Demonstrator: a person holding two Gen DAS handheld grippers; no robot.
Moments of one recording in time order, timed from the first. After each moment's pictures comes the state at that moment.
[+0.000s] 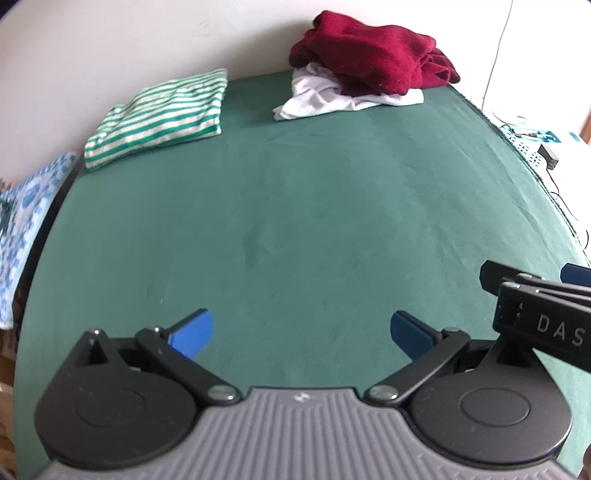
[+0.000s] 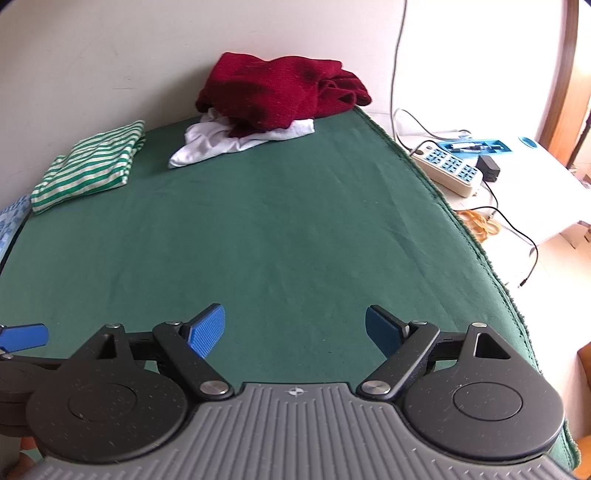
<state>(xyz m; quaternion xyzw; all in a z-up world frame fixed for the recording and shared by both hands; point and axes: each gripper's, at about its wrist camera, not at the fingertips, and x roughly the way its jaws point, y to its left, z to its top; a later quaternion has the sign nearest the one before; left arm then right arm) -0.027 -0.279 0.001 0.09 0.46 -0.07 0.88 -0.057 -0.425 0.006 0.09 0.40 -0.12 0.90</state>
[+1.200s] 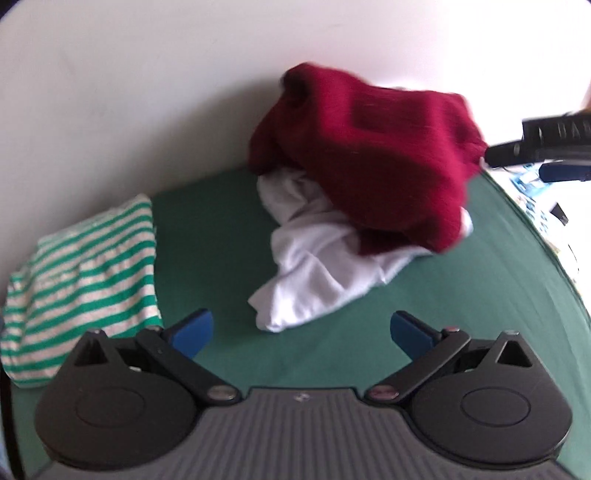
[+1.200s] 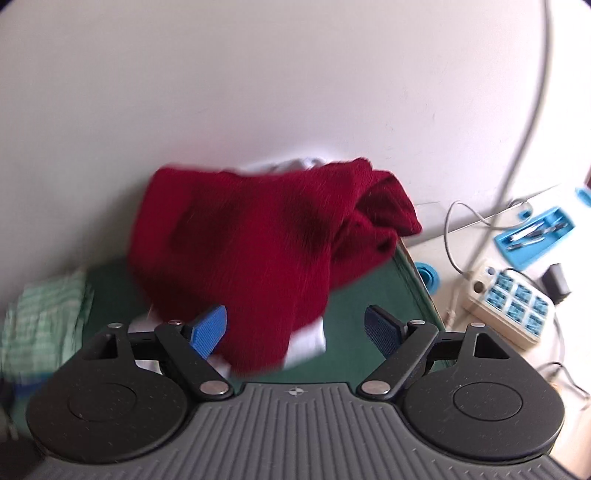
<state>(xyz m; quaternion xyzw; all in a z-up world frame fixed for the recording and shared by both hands) 0.273 -0.308 0.015 0.10 0.46 -0.15 0.87 0.268 -0.549 0.045 0.15 0.39 -0.10 0.90</state>
